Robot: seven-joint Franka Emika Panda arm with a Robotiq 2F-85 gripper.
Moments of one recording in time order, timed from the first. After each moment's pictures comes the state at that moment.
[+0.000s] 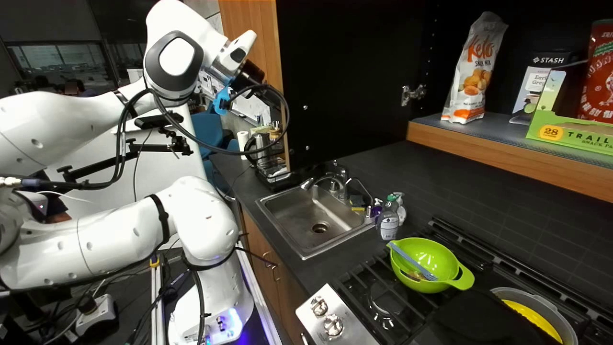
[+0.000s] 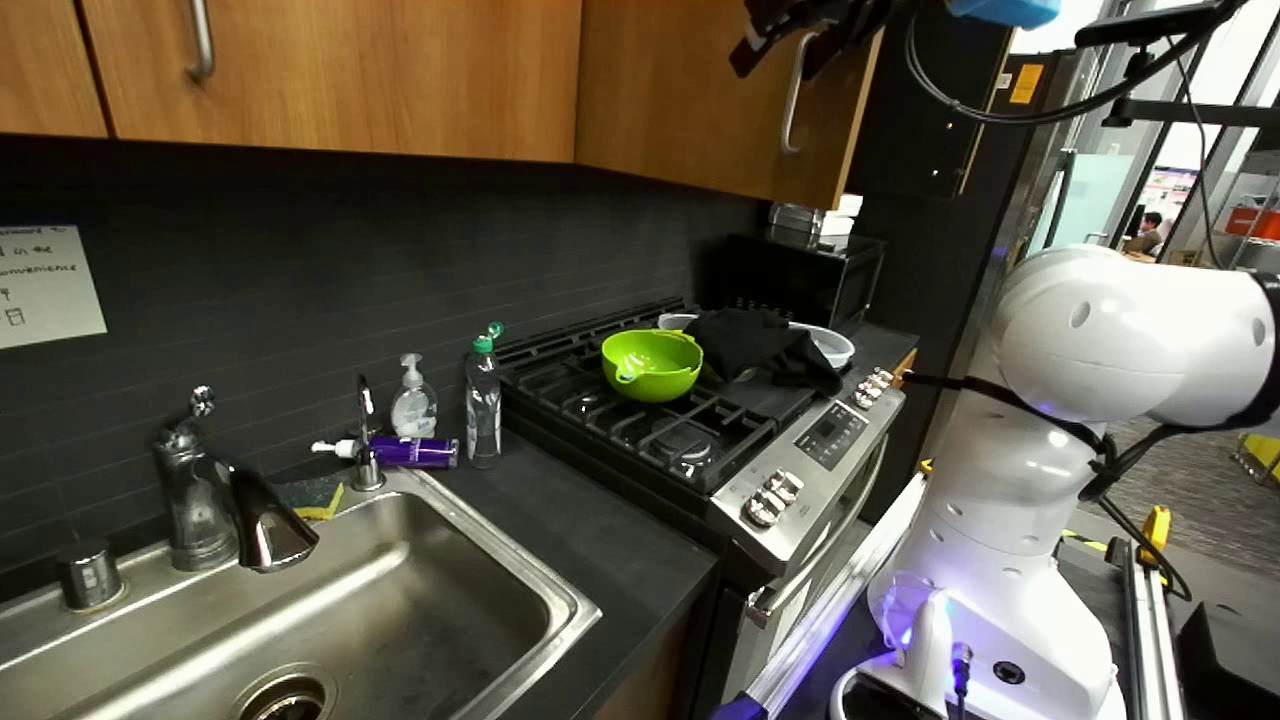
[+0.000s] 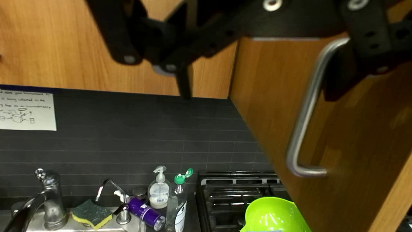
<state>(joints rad) 0.10 -1.51 0.29 -2.77 -0.07 2.03 0.32</state>
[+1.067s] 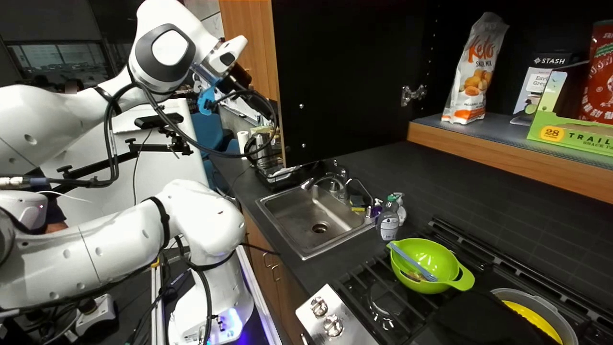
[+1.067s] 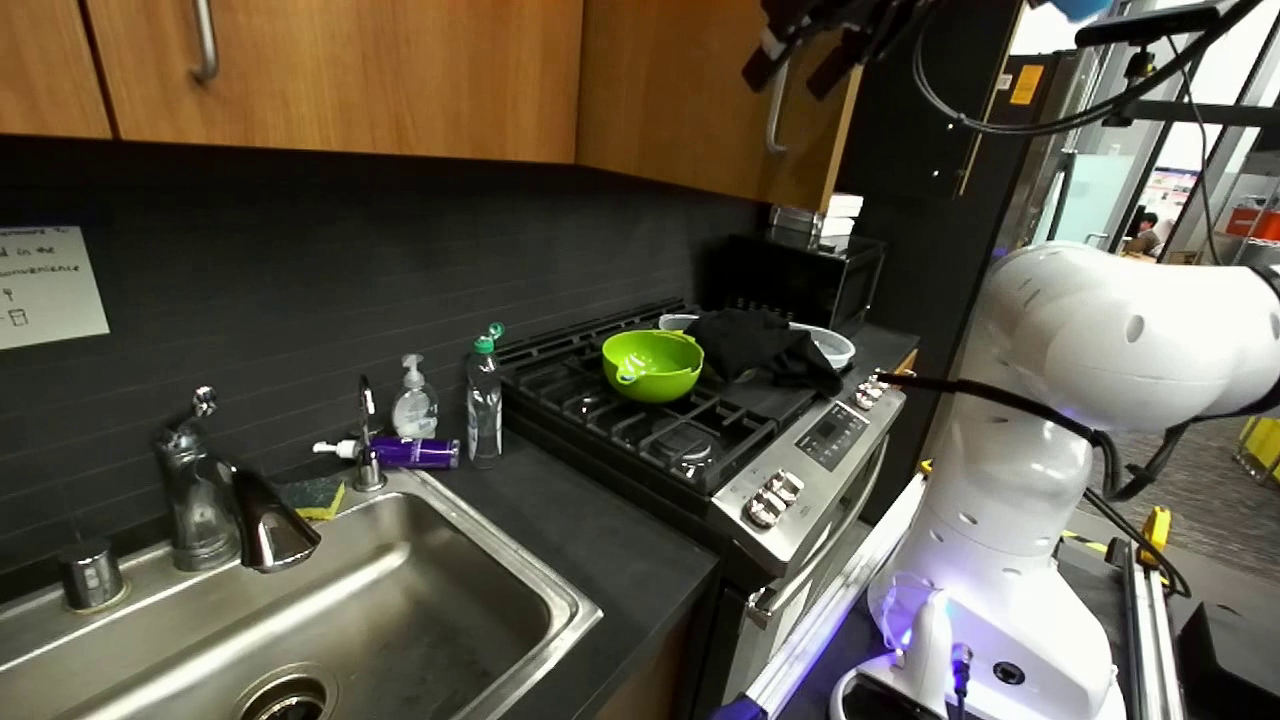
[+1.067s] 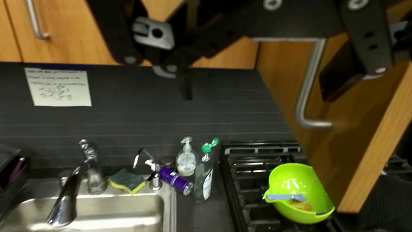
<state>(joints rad) 0.34 -1.47 0.29 -2.72 -0.10 1.86 0.51</state>
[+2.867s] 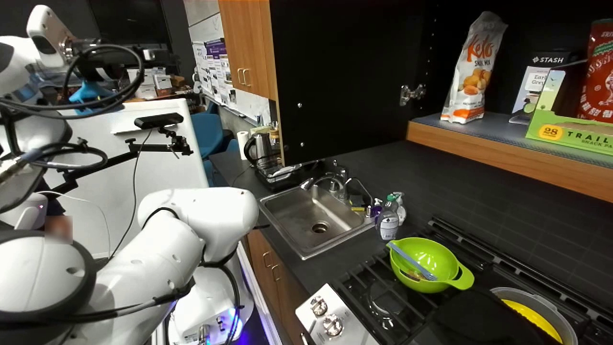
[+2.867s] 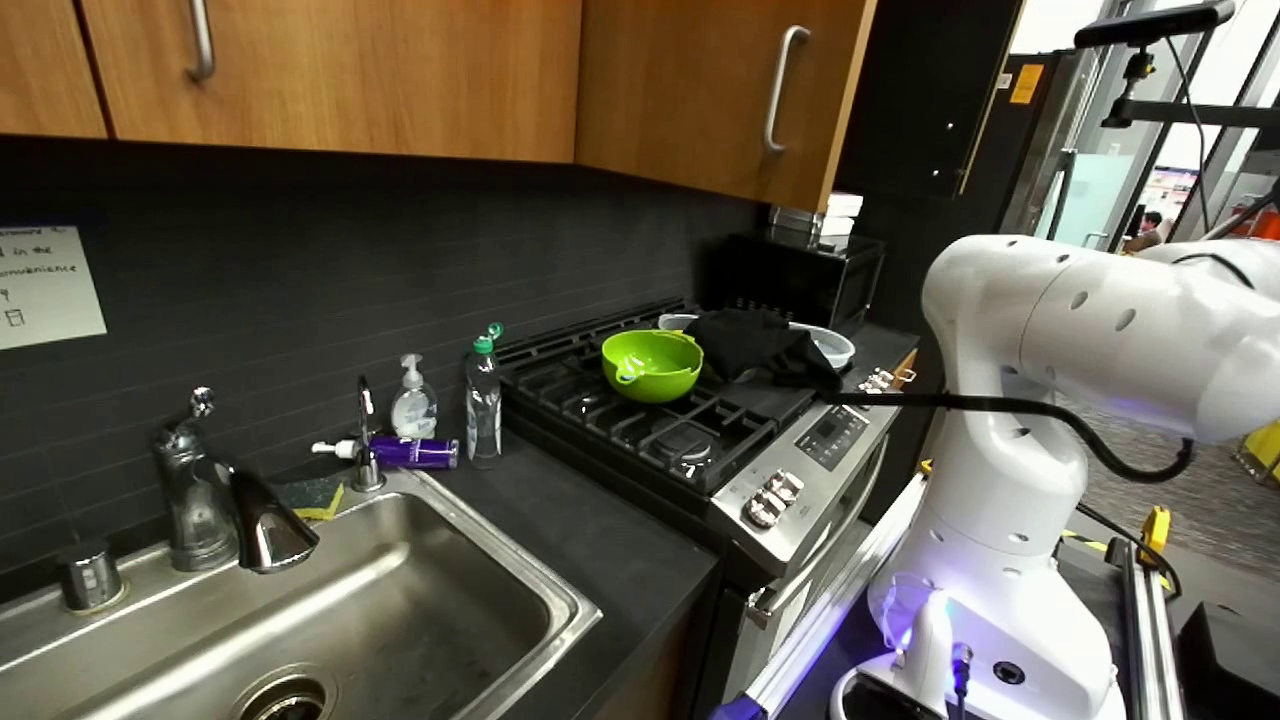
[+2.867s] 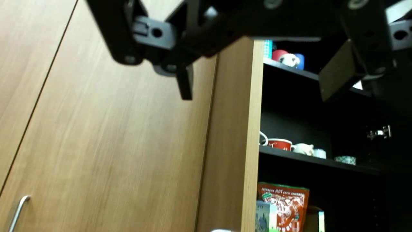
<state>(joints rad) 1.05 -1.48 0.76 -2.49 -0.83 1.37 1.08</state>
